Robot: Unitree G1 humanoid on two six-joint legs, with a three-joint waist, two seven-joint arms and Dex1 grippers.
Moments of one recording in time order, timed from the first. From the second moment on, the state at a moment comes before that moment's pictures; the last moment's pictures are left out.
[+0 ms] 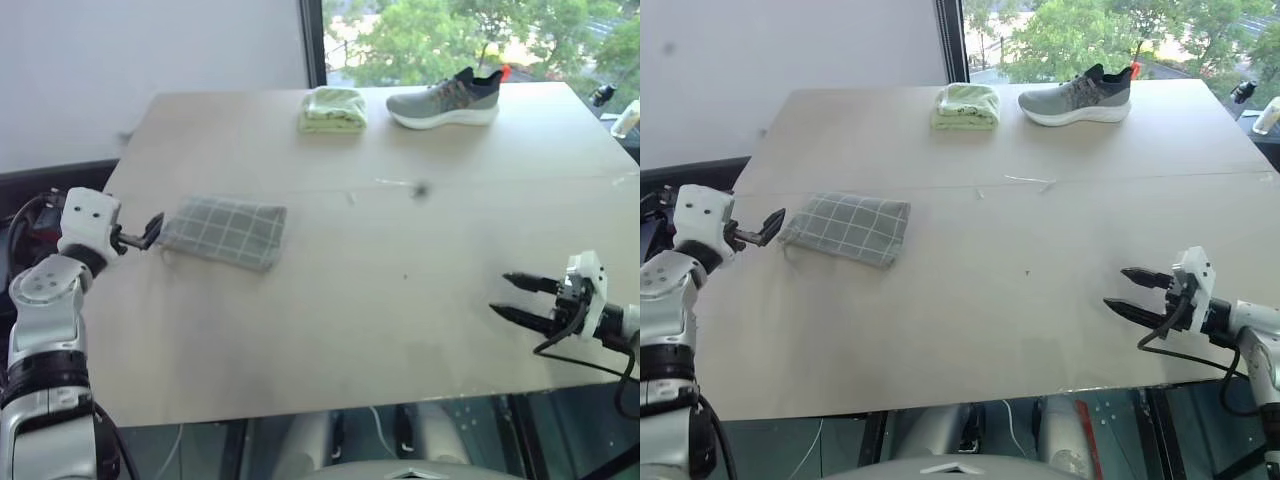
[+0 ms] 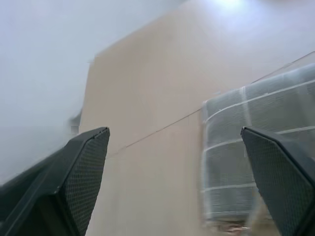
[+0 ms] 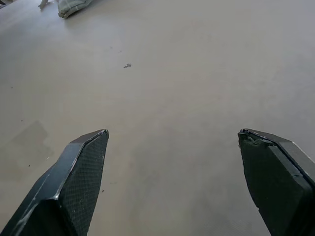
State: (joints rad) left arm -0.42 0.82 0.33 0.67 -0.09 -0.12 -0.55; right arm -0.02 -0.76 -0.23 0.09 0.55 0.30 1.21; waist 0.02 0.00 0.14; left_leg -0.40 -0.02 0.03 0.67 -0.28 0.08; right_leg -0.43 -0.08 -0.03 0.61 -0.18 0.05
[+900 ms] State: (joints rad) left arm 0.05 0.98 0.25 0.00 -0.38 0.49 -1.11; right arm 0.01 -0.74 -0.25 0.01 0.56 0.31 1.16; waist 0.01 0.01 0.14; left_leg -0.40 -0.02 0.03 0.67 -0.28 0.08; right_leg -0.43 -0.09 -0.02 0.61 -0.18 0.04
